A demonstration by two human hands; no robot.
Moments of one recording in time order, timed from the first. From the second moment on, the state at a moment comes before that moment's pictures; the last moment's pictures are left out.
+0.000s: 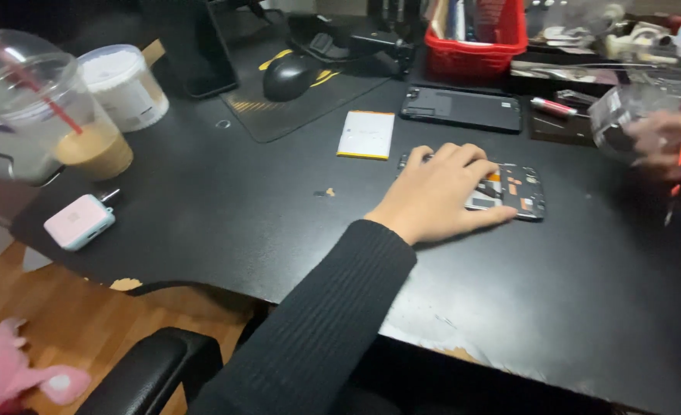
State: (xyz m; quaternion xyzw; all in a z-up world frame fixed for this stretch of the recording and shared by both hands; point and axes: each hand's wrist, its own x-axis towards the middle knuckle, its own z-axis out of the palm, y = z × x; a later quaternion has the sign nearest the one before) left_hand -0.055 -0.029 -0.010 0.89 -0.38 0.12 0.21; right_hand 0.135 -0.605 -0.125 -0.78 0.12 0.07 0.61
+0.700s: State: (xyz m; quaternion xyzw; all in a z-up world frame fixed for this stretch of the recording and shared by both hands) left_hand -0.054 -0.029 -0.012 0.90 -0.37 0.11 0.22; right_hand -0.051 -0.341 -0.011 -0.83 0.23 -0.14 0.49
